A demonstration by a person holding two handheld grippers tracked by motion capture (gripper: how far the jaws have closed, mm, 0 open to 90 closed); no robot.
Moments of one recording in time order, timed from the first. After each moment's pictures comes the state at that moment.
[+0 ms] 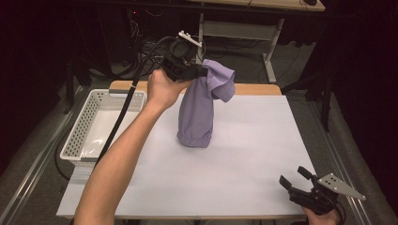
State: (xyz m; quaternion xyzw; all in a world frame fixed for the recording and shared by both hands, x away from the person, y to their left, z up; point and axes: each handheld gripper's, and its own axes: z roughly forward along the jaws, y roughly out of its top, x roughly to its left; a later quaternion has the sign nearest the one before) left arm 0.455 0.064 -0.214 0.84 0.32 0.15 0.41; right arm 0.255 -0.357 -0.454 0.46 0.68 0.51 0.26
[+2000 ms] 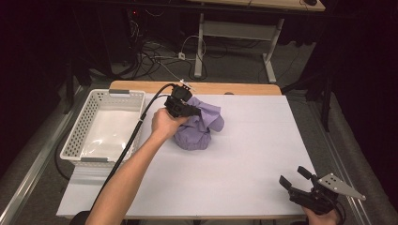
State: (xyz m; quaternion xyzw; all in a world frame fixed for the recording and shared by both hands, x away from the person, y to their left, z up) left arm 0.480 0.067 -0.356 0.85 0.38 0.05 0.35; right arm 0.255 -0.358 -0.455 0.46 0.68 0.51 0.26
